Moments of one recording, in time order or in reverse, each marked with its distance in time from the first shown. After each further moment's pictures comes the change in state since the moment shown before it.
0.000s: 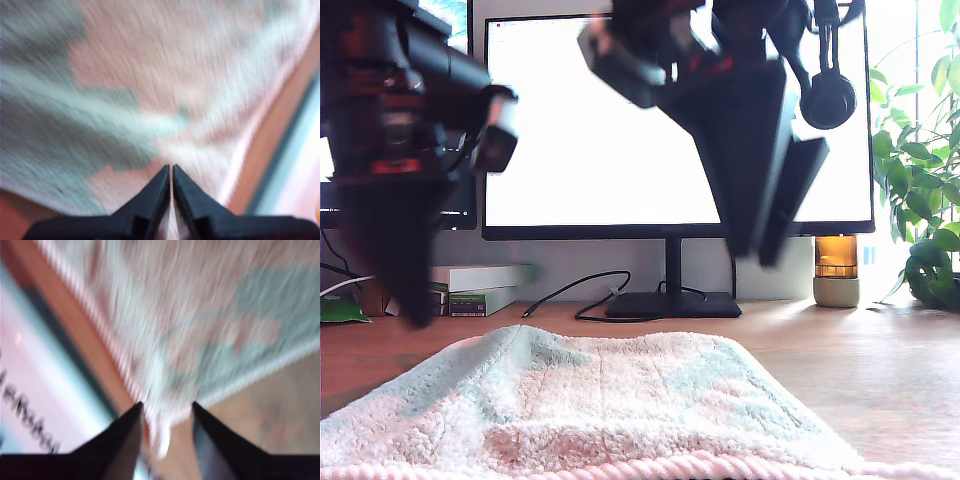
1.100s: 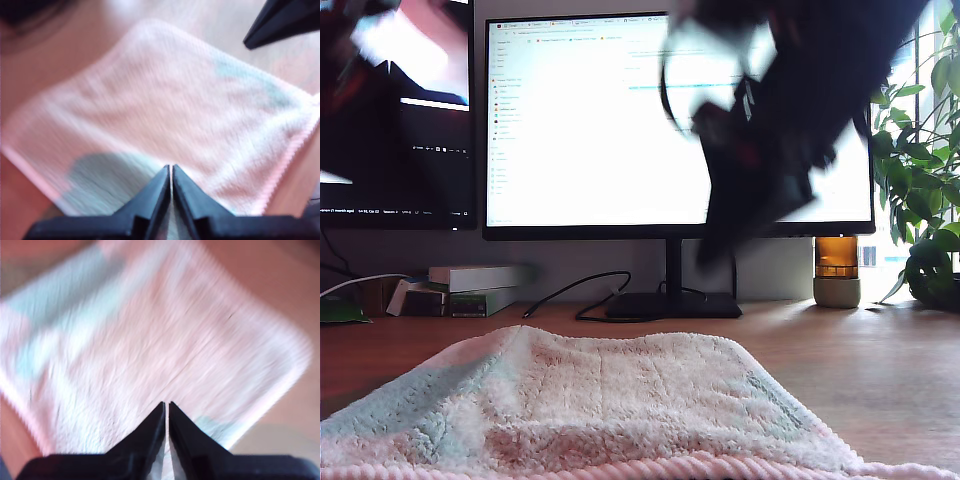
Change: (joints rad) left arm -0.005 -0.588 -0.601 0.616 -0.014 -0.241; right arm -0.062 -0.391 -0.713 0.930 -0.019 0.115
